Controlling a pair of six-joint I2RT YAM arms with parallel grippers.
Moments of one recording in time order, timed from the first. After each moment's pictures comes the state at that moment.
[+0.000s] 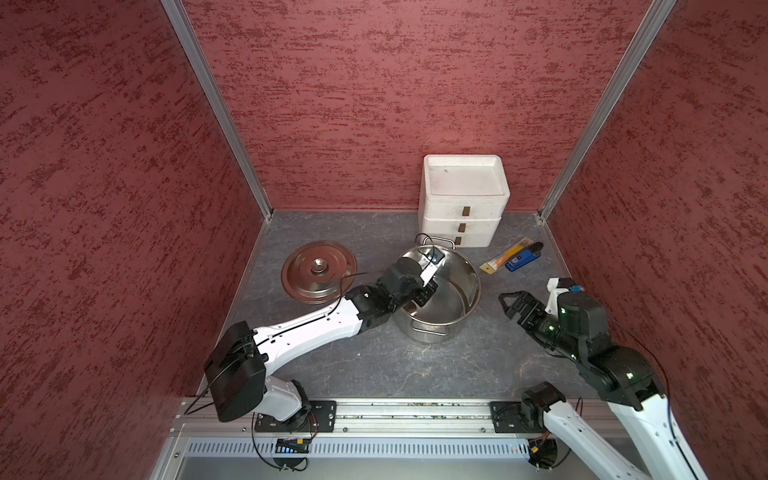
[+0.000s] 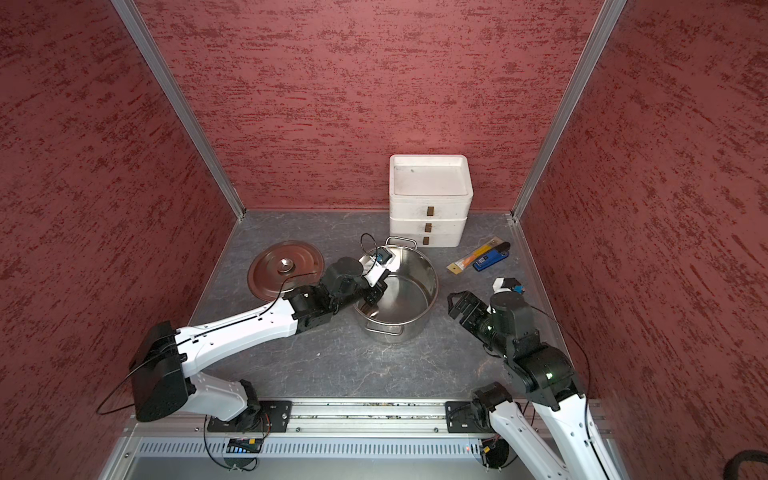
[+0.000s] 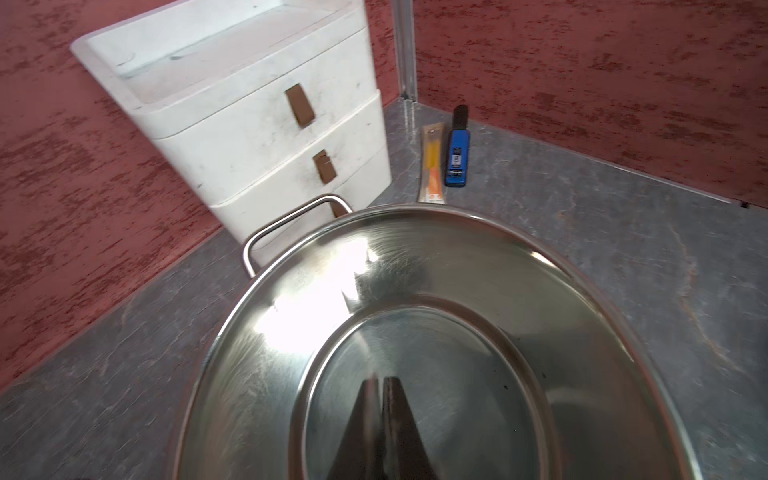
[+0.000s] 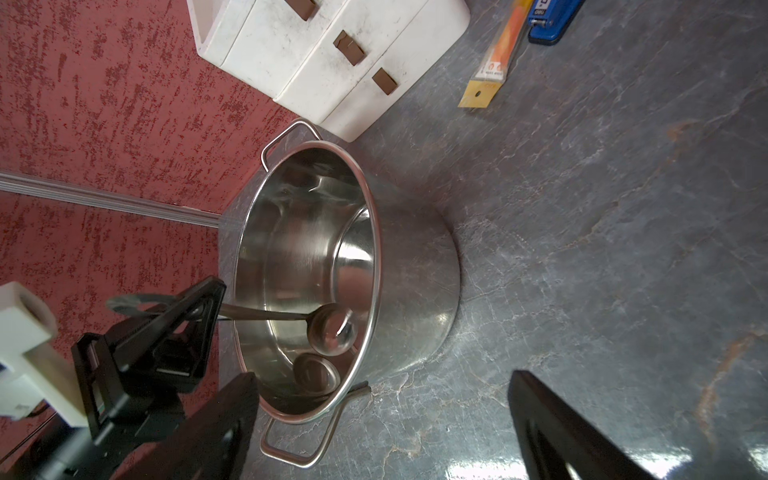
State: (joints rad) left arm -0.90 1.45 1.08 -0.06 -0.18 0.08; right arm 0.38 0.58 0.93 -0.98 0.00 0.94
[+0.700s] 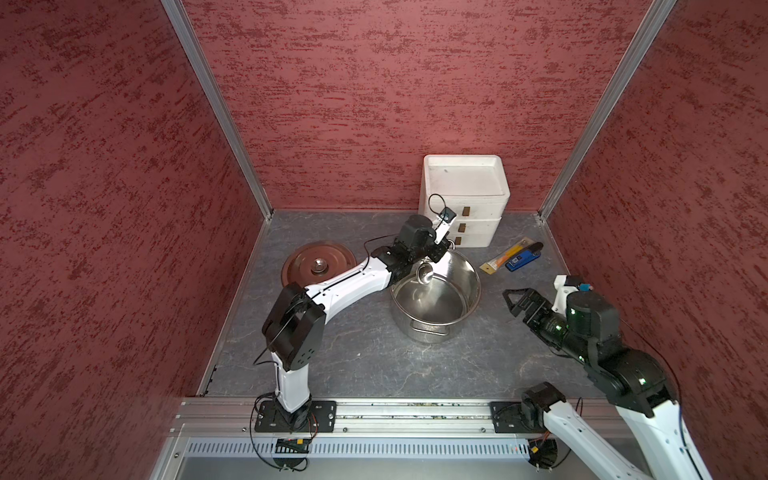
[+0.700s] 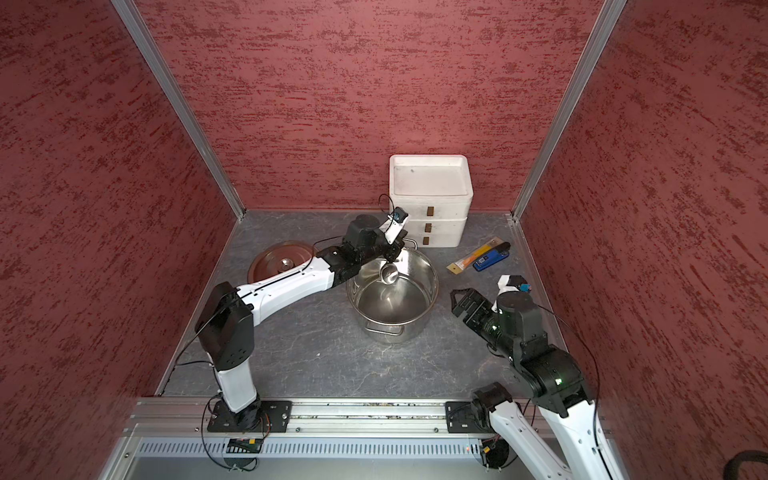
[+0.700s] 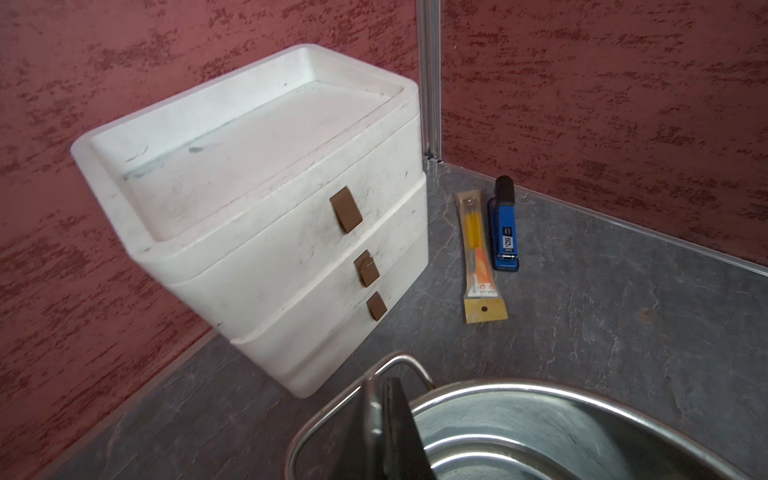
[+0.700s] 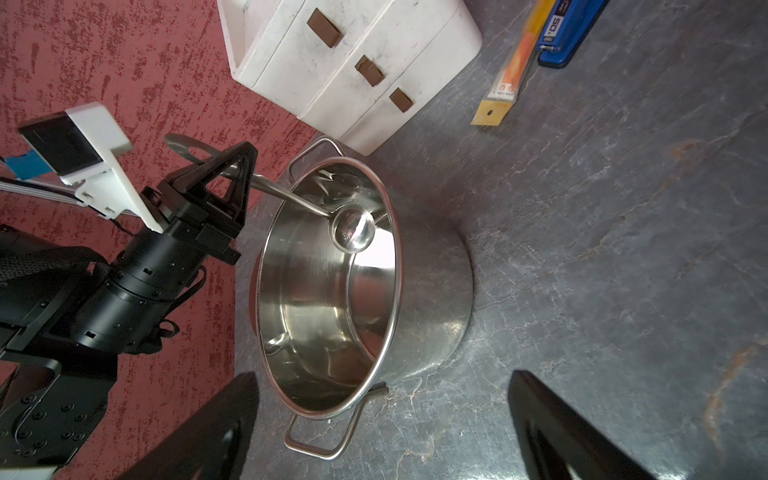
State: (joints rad) left arm -0.78 1.86 1.53 0.02 0.01 0.17; right arm 0.38 0.57 0.99 -1.00 0.02 0.95
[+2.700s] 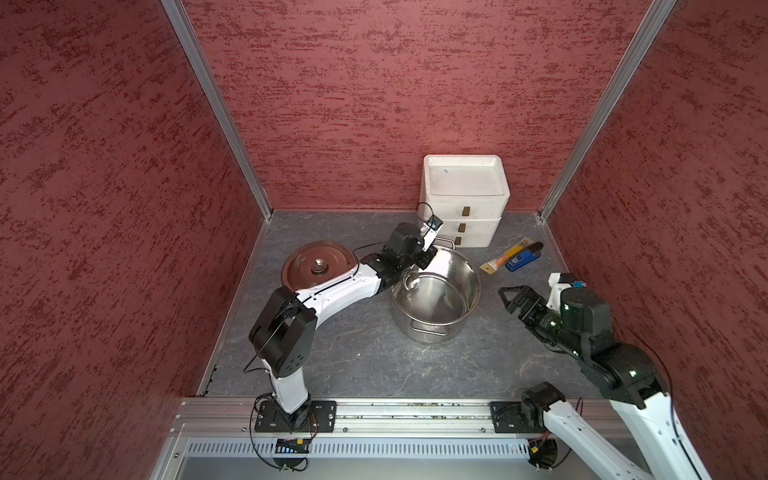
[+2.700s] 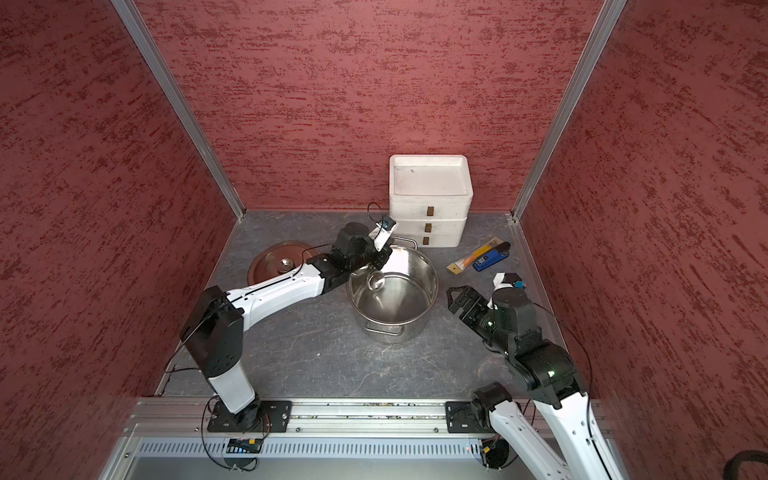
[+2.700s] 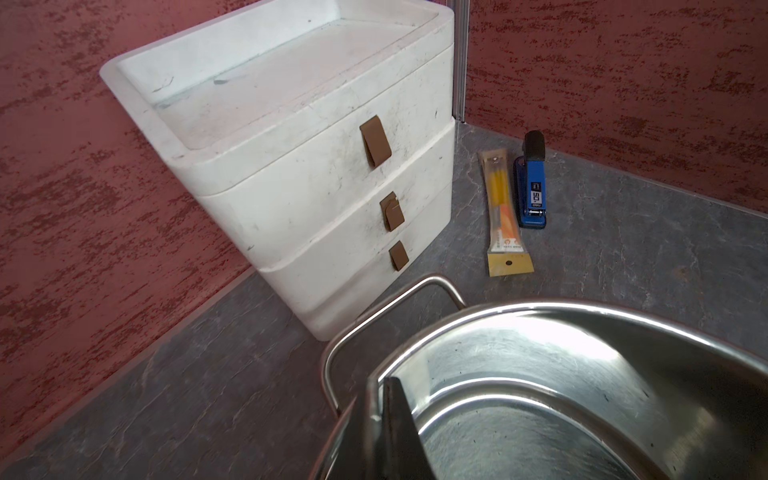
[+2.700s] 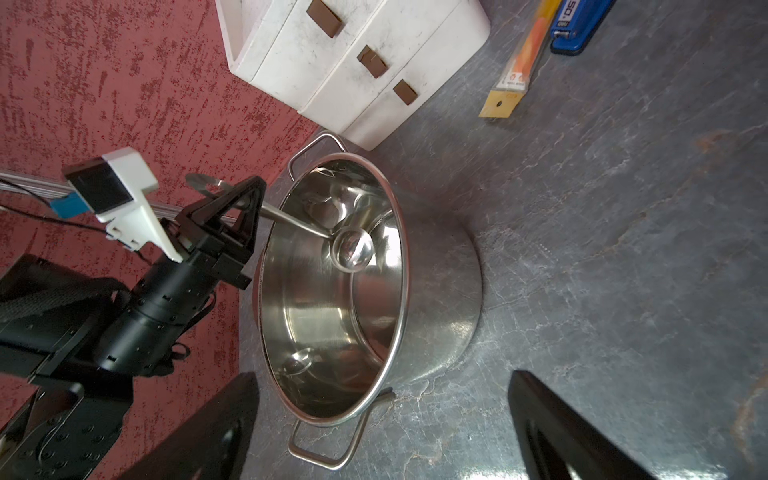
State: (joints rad) left arm -0.74 1.80 1.38 0.05 -0.03 0.17; right arm 0.38 0.60 0.97 -0.96 -0.01 0.96
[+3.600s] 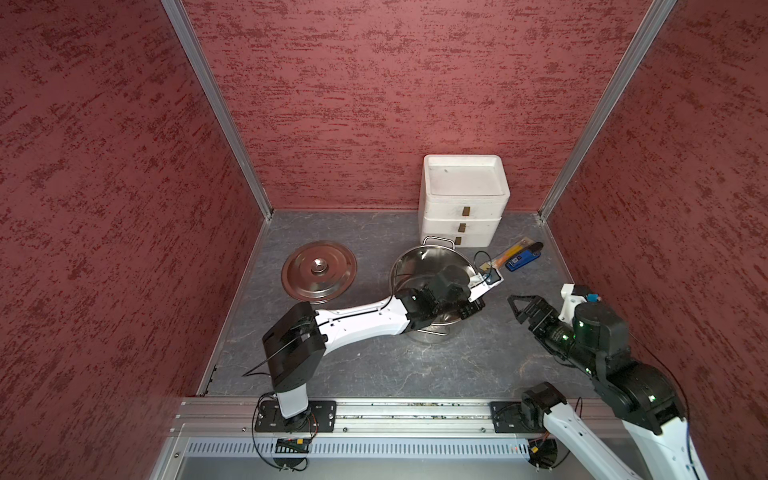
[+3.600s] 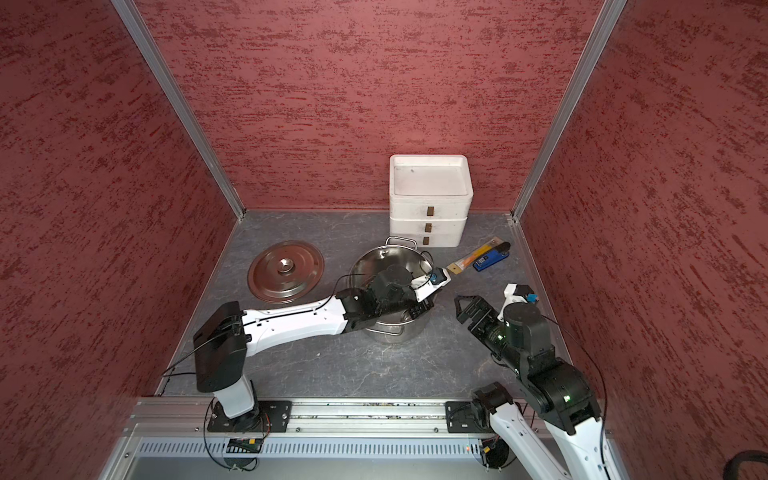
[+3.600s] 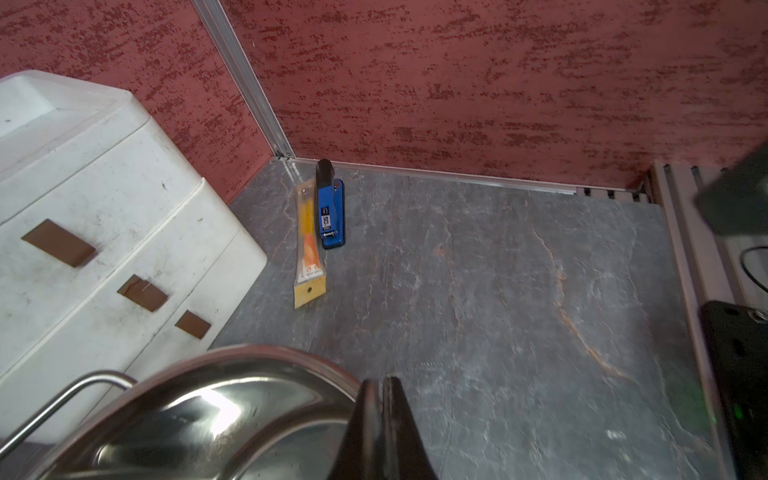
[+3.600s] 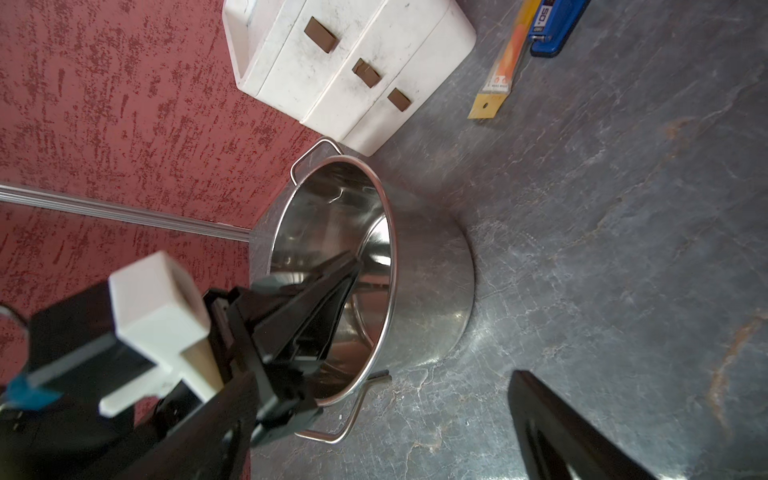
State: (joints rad) left arm -1.11 1.72 1.29 0.04 -0.04 0.20; right arm 0.38 0.49 0.95 -1.03 0.01 1.00
